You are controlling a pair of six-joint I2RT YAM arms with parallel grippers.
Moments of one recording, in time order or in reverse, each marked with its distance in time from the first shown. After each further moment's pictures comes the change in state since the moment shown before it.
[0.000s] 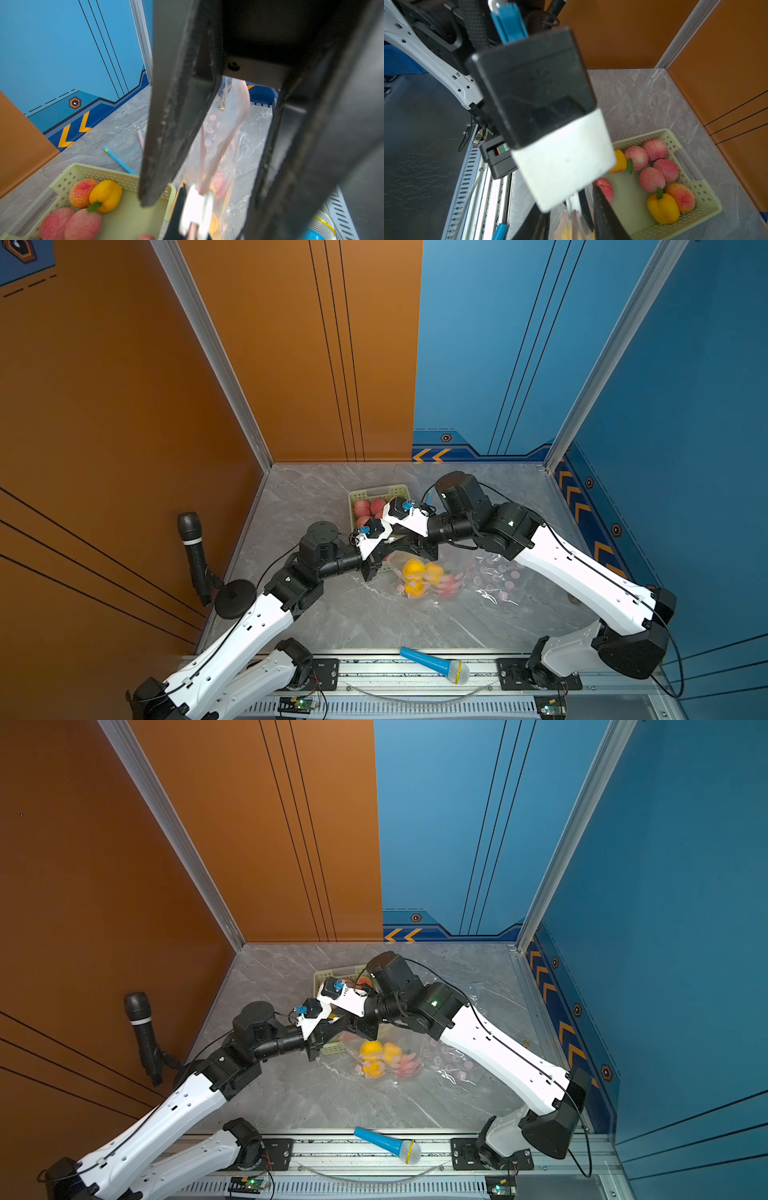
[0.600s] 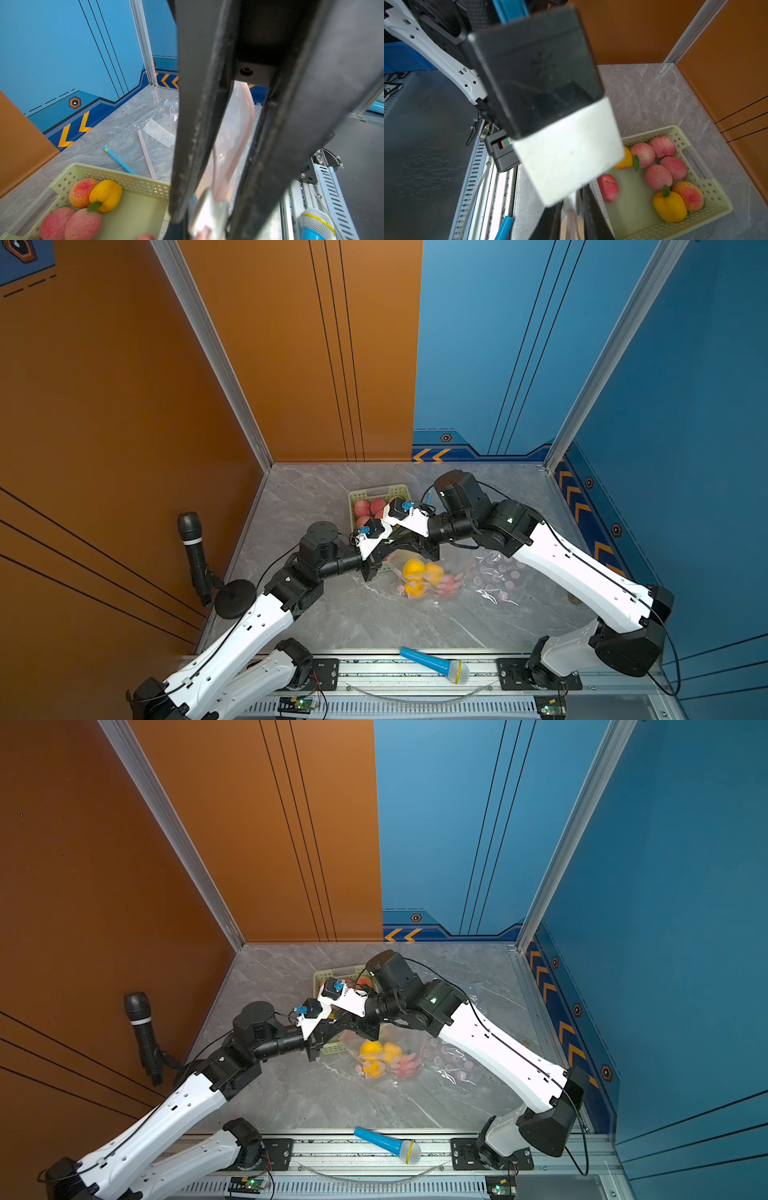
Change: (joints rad) left arm 0.000 0.000 0.000 -0.001 0.000 0.000; right arm -0.005 0.017 0.019 -0.048 -0.025 -0.014
